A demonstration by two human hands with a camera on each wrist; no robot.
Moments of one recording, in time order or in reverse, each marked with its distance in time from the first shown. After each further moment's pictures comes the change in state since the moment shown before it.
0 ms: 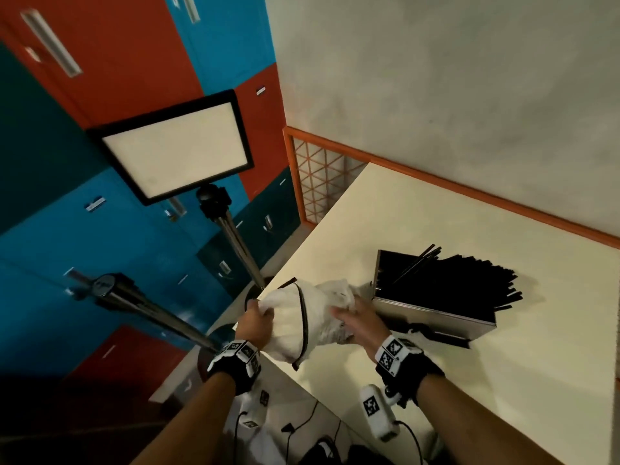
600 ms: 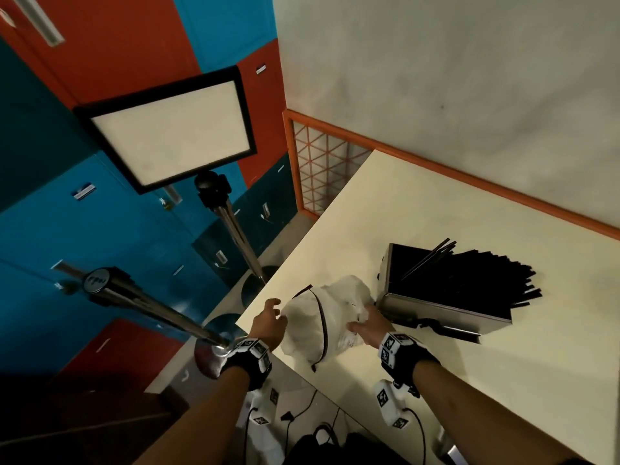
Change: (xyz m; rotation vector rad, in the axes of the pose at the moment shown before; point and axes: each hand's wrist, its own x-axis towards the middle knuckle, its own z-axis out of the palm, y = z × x) left_hand 0.033 -0.031 0.029 0.002 -0.183 0.029; right_hand 0.062 0.058 -0.017 -0.619 0.142 0.112
